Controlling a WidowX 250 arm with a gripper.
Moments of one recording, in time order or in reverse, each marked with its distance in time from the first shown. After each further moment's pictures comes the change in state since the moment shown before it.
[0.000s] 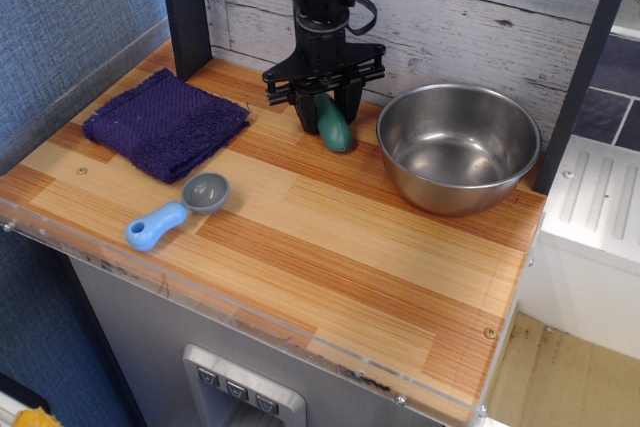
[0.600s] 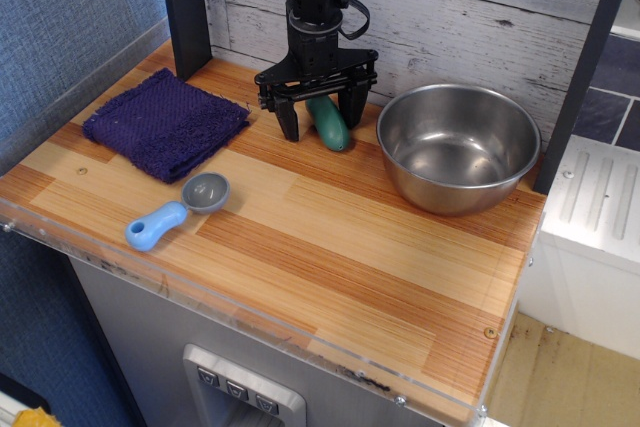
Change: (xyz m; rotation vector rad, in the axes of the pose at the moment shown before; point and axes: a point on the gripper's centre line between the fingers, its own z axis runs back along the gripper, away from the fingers) arm -0.006 0.006 -0.001 0.038 0.040 -0.001
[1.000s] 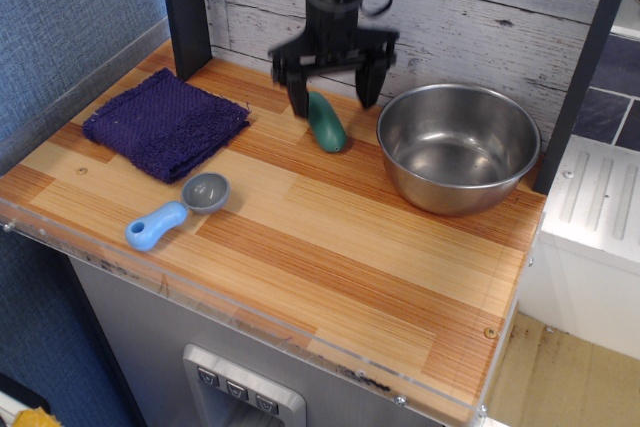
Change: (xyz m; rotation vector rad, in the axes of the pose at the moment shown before) arm -0.002 -0.013 0.036 -0.002 -0.065 -0.072
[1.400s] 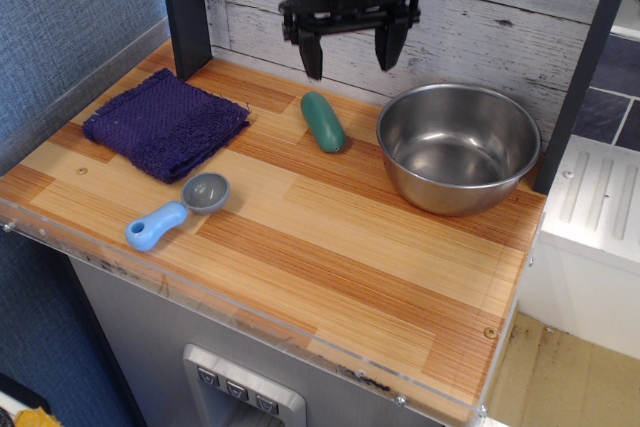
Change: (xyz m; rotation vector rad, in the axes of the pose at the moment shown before) arm -0.003 -0.010 0.043 -0.039 -0.076 -0.060
